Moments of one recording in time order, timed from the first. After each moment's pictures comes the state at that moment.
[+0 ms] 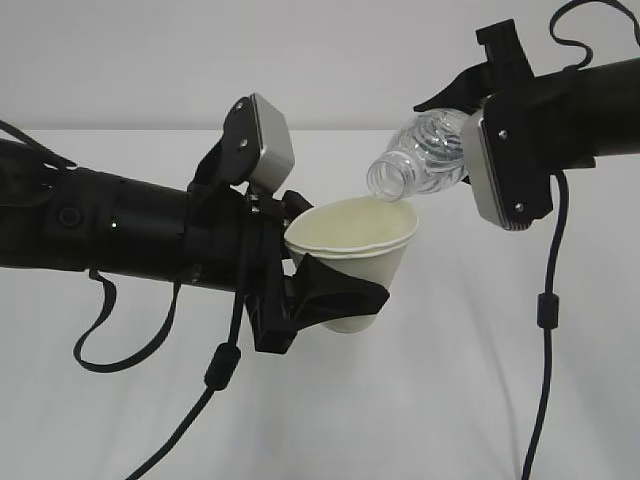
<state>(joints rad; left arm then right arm) -0.58 1.72 -0.89 1.36 -0.77 -0.93 0.21 1.54 -0.97 -1.65 -0.40 -0.14</state>
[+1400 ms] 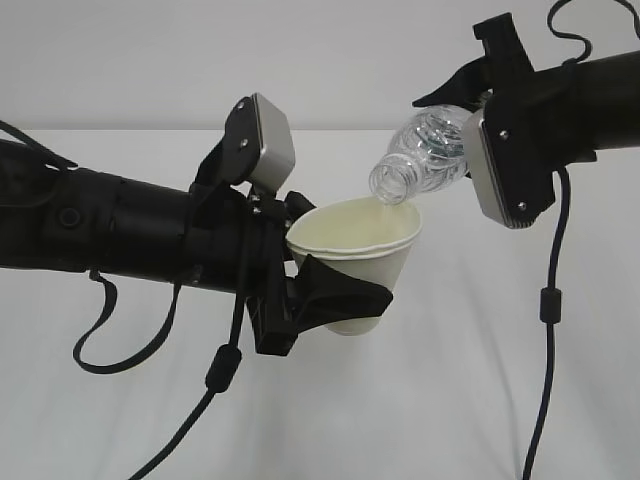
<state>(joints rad) -0.58 1.72 -0.89 1.36 -0.78 -0.94 0.21 1.54 -0.99 -1.68 -0.40 -0.16</state>
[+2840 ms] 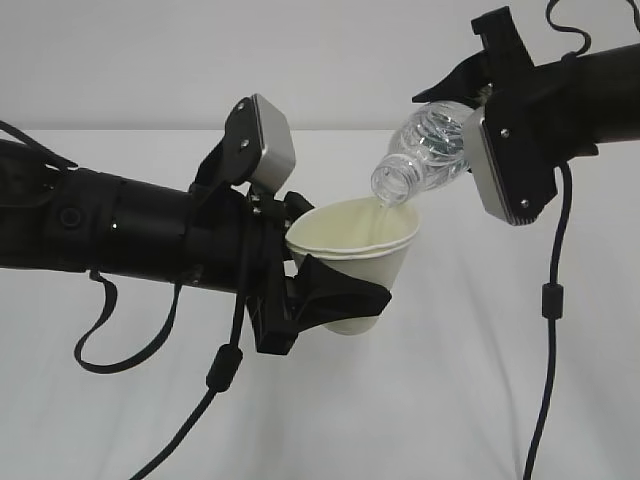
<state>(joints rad) -0.58 1.72 -0.89 1.36 -0.77 -0.94 0.21 1.54 -1.00 -1.71 -0.40 -0.17</state>
